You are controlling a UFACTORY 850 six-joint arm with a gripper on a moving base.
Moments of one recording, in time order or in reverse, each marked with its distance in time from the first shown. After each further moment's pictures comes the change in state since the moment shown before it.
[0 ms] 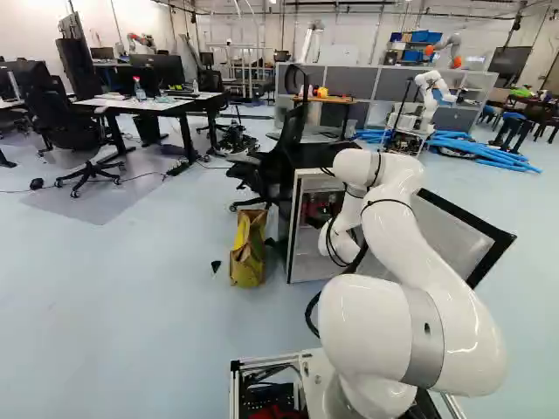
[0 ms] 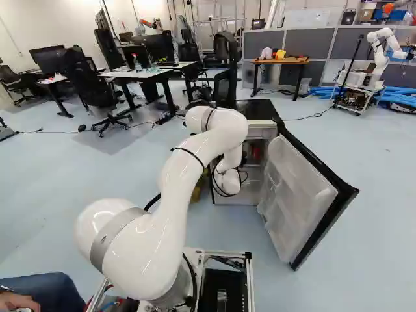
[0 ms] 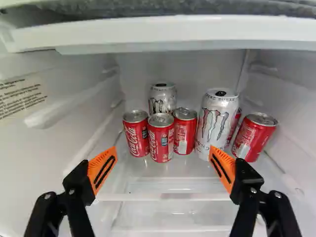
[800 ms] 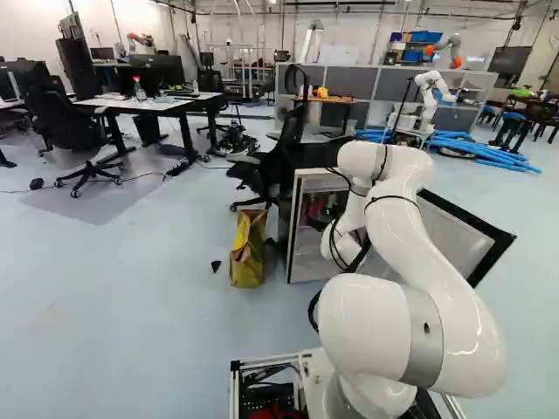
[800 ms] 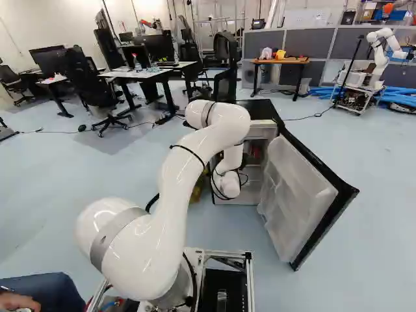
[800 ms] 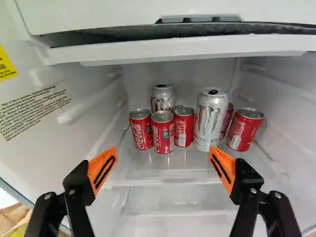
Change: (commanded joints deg) arm -0.9 3.2 6.3 -1.1 3.3 0.0
